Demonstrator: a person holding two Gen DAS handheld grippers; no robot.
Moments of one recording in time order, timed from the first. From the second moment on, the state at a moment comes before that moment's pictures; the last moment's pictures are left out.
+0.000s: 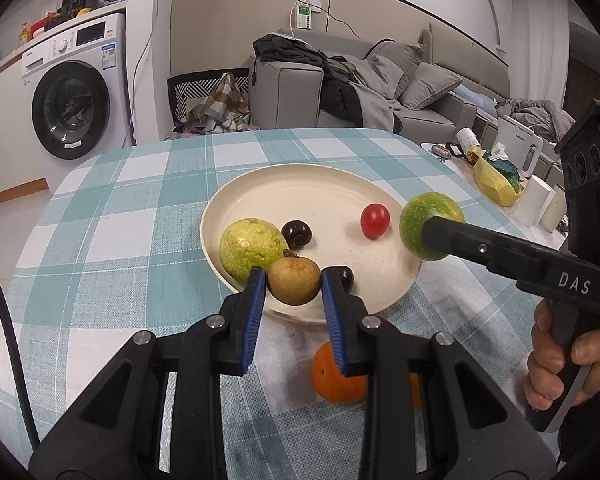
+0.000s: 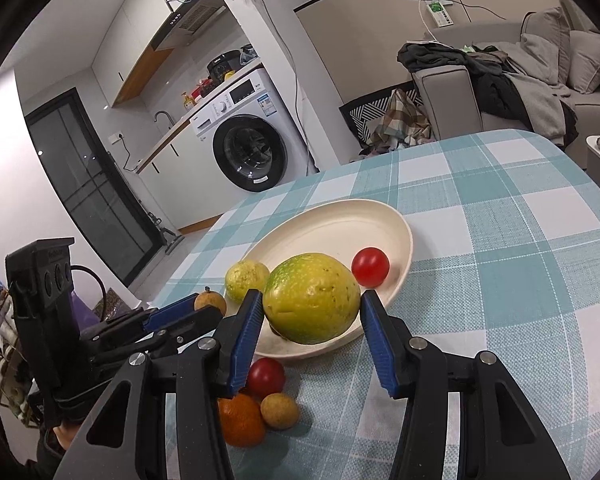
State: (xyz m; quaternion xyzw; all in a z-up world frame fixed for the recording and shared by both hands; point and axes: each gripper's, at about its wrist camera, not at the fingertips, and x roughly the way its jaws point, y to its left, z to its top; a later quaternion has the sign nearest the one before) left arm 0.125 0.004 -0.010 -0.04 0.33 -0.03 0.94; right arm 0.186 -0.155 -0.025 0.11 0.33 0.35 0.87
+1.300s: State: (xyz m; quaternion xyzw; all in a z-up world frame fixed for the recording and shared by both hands) left arm 0.163 0.009 -0.032 -0.04 0.36 -0.01 0.93; right arm 0.205 -0.136 -0.039 0.10 0.37 0.33 0.86
